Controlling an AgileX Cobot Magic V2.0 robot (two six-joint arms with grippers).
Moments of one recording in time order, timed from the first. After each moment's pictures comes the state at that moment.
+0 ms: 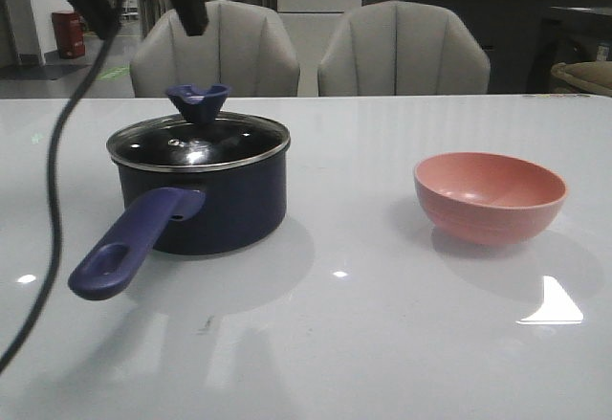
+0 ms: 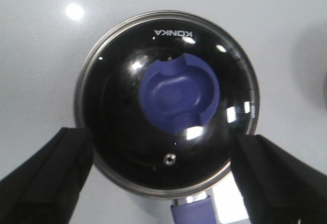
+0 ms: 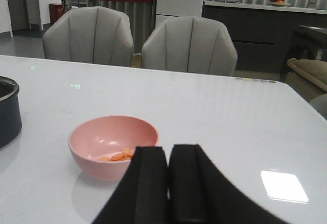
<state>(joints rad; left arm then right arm) -0.42 1.79 -1.69 -0.03 1.01 -0.21 0.12 -0.01 0.03 0.03 0.02 -0.03</state>
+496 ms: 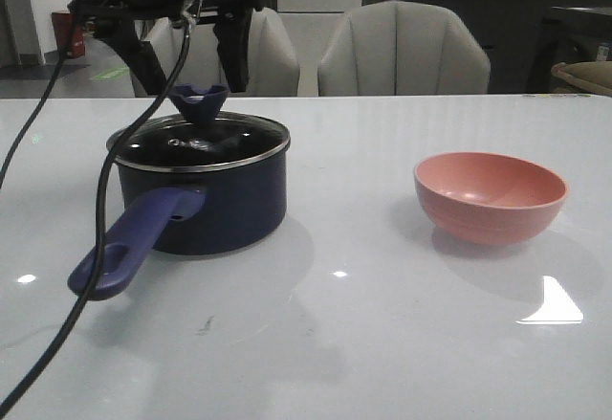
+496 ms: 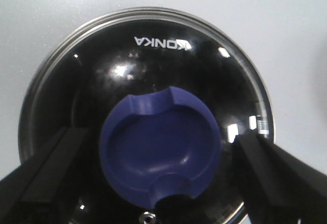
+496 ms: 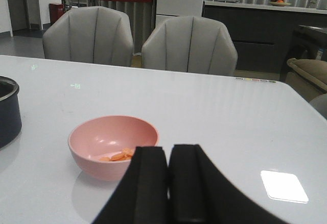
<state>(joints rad) -0.44 1.98 -1.82 0.00 1.05 -0.30 0.12 -0.01 0.03 0.03 0.02 -0.03</state>
